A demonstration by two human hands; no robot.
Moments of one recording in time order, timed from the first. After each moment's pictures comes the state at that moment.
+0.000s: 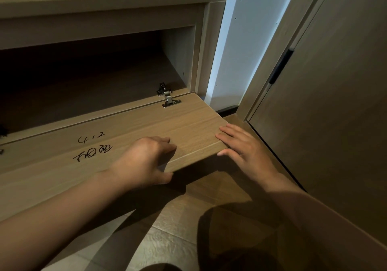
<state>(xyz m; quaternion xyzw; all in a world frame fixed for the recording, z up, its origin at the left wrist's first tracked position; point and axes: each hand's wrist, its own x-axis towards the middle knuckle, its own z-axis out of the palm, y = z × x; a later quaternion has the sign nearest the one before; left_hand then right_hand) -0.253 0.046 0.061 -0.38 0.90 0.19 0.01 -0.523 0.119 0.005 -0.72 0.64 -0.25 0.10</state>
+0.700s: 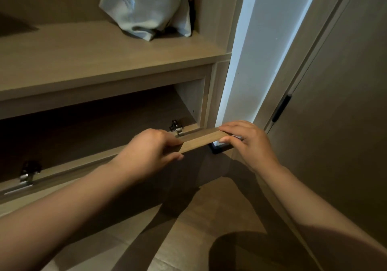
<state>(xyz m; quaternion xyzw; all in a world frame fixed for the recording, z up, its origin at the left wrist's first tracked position) -0.255 0.003 0.166 -0.40 0.90 0.16 -0.05 -0.511 0.049 0.105 -0.67 0.64 -0.36 0.09</state>
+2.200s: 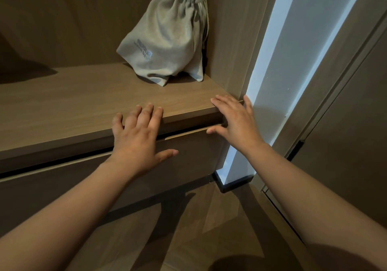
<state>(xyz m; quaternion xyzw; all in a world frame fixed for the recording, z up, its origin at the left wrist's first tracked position) -0.242 -0.104 0.201 -0.54 0.83 -0.11 -0.09 -0.500 -0.099 0.187 -0.71 0.65 -0.25 -0.13</state>
